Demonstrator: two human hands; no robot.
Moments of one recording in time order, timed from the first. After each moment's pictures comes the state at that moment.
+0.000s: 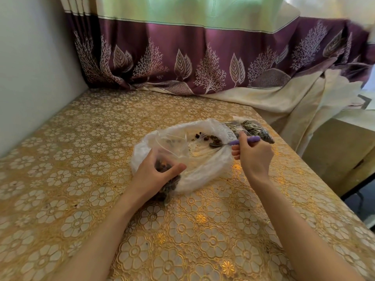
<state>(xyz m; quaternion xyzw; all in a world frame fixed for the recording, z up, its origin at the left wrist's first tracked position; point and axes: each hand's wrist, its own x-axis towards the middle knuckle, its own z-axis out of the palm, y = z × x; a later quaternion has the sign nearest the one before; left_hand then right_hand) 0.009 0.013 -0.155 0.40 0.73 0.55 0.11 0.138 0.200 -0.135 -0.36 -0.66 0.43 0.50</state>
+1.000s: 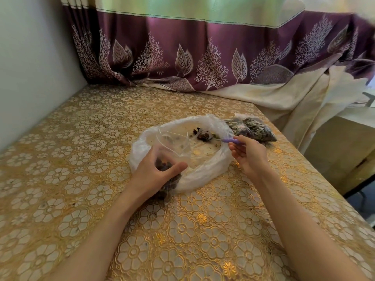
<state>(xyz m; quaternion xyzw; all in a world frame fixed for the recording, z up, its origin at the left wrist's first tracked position) 0.014 0.012 -0.149 0.42 0.71 0.56 0.10 0.131 0.214 -0.131 -0.37 -0.46 0.72 0.37</state>
